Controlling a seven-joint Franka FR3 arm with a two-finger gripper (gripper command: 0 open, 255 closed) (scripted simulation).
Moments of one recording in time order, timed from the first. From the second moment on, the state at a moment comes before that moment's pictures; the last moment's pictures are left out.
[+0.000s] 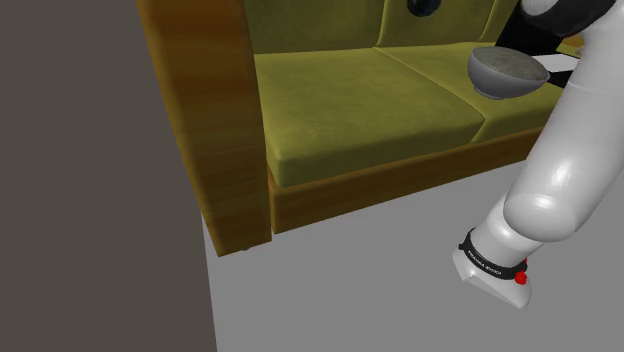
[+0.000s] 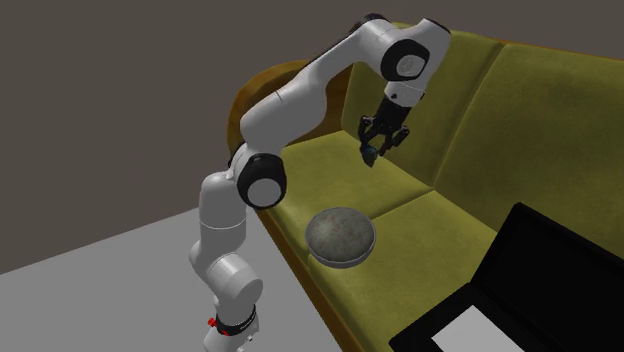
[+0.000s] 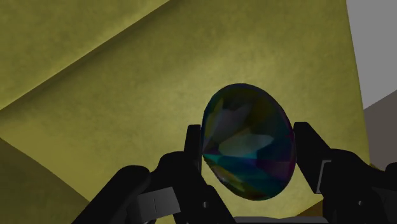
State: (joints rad) arm -0.14 0.19 -0.58 -0.99 0.32 0.91 -1.21
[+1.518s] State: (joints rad) arm -0.16 -0.48 -0.56 -1.64 -0.09 0.98 -1.33
